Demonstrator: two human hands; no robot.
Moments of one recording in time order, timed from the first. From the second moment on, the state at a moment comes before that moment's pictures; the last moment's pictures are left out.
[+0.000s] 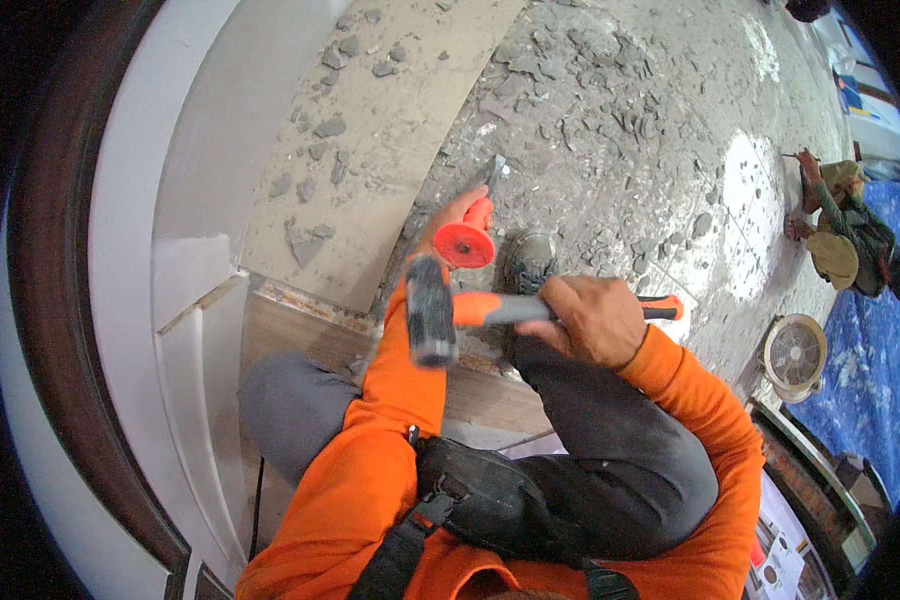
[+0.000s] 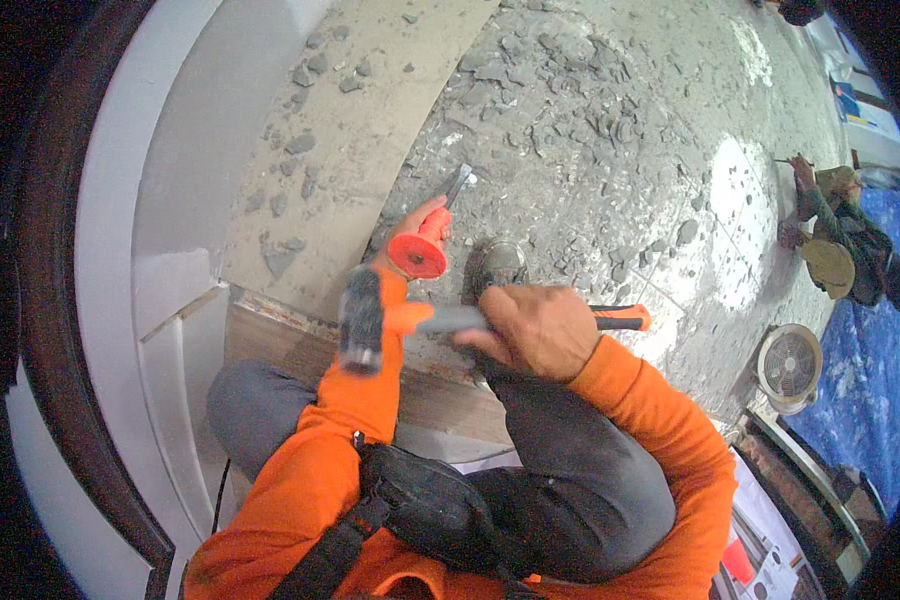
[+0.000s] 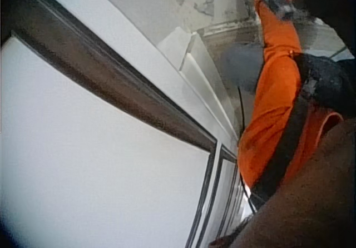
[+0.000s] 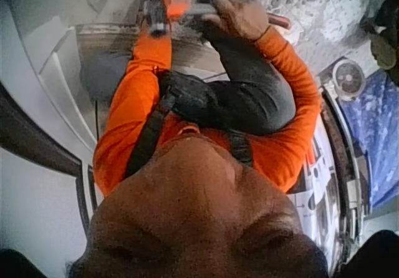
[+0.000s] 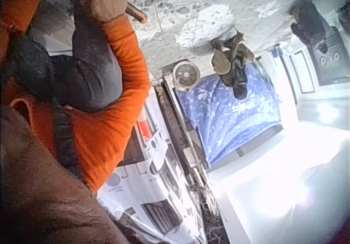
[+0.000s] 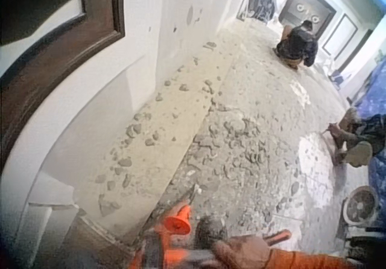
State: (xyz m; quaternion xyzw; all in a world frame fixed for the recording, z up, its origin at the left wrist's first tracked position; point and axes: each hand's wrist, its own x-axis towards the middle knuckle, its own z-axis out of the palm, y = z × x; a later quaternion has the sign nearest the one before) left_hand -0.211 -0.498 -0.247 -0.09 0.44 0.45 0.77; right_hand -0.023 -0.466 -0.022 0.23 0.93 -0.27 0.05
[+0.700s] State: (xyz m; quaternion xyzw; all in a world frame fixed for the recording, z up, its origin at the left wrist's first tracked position) left_hand -0.213 -0.490 -0.254 -0.06 0.43 0.44 0.79; right_hand -0.012 -0.452 -0.046 0.27 0.93 -0.19 0.13
